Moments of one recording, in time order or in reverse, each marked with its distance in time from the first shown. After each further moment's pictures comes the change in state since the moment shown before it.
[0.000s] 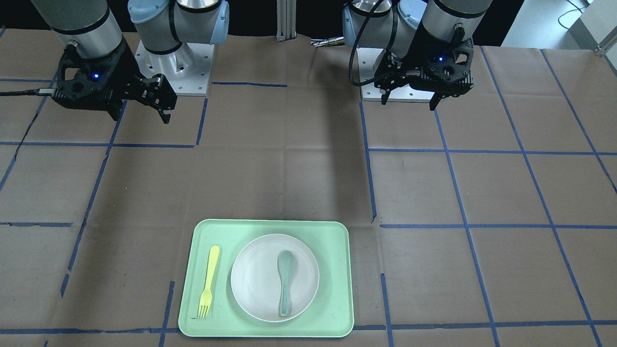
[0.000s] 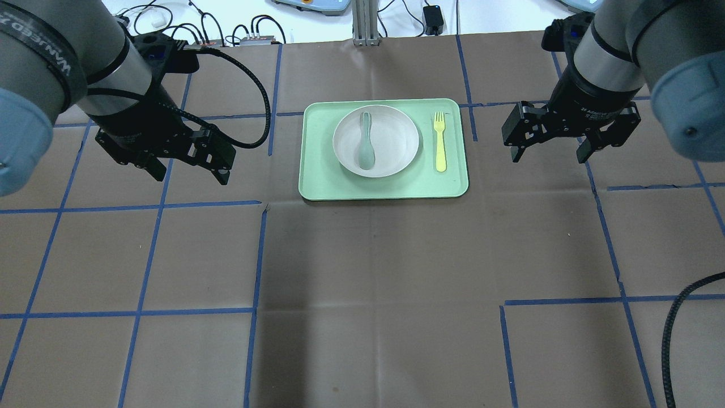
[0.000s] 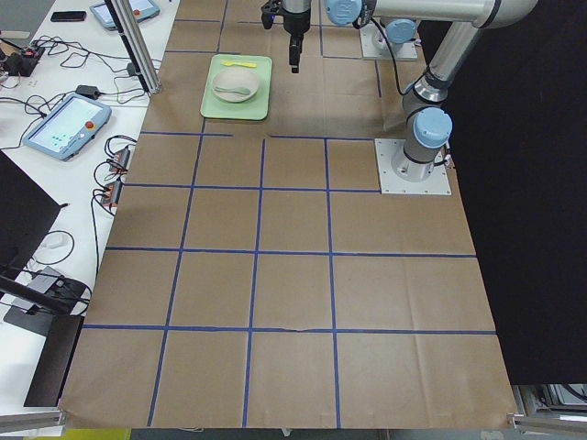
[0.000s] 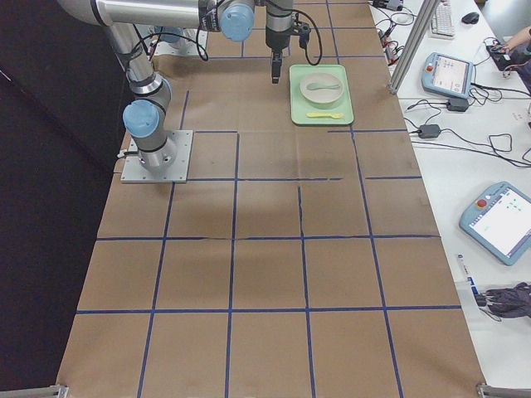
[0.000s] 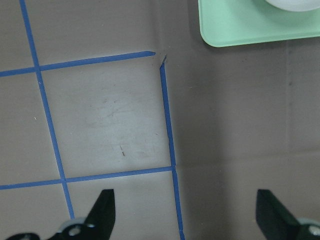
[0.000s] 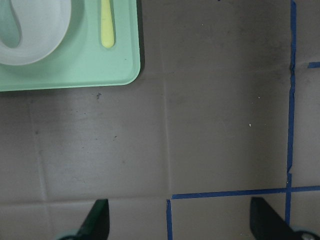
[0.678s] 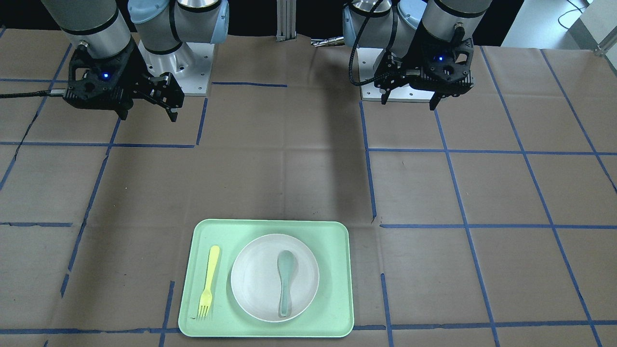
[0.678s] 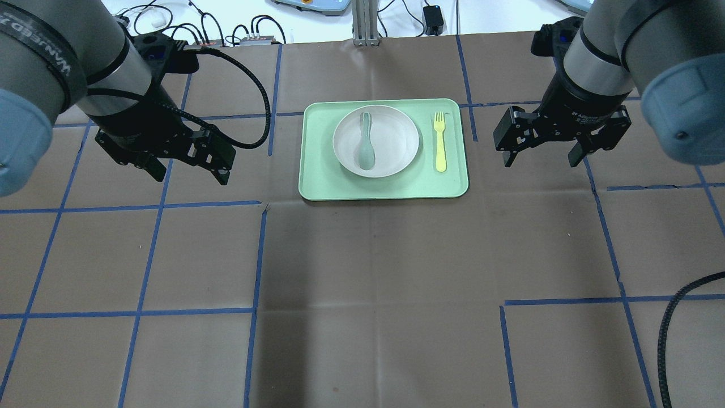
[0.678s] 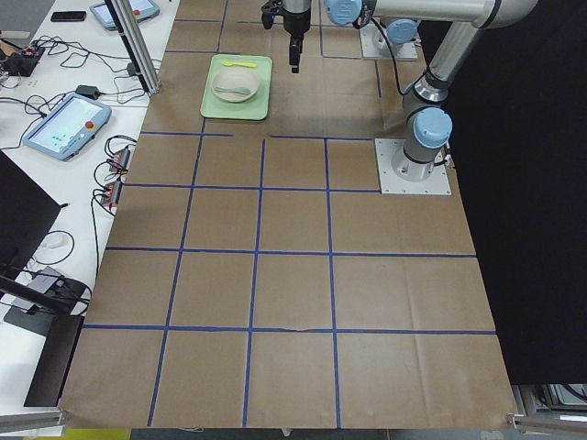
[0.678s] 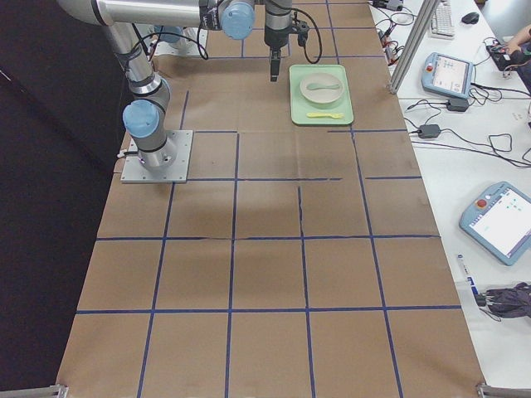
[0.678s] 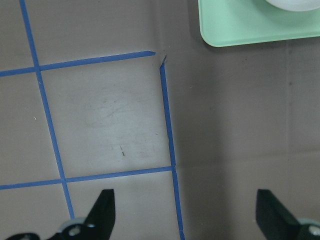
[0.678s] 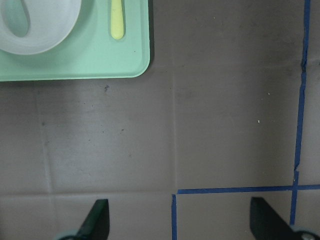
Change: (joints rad) left arm 0.000 0.001 0.000 -0.001 0.000 0.000; right arm 0.020 0.002 0.000 0.006 0.003 -0.001
